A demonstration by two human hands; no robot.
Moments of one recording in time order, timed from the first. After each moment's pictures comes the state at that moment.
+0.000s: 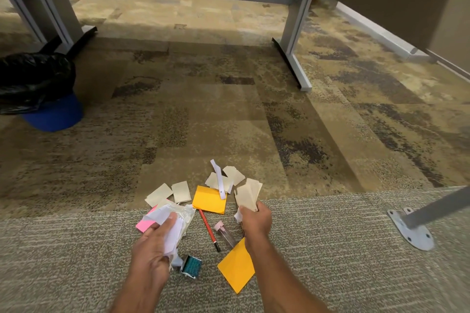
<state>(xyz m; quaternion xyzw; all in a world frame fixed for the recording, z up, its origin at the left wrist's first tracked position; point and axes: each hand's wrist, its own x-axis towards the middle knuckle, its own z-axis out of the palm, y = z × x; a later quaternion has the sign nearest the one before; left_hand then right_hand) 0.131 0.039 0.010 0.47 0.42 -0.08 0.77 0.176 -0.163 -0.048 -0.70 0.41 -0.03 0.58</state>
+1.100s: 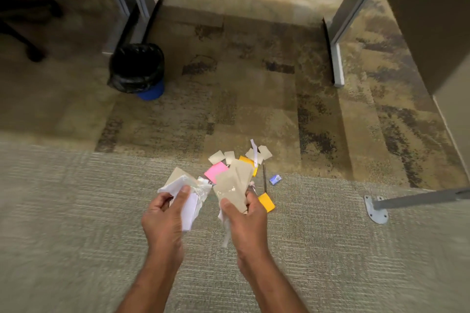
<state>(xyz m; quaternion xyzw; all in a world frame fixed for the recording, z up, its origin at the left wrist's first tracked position) -0.004 0.126 0.355 0.51 0.45 0.08 0.73 -0.002 -0.009 0.390 -0.66 0.25 0.12 0.69</state>
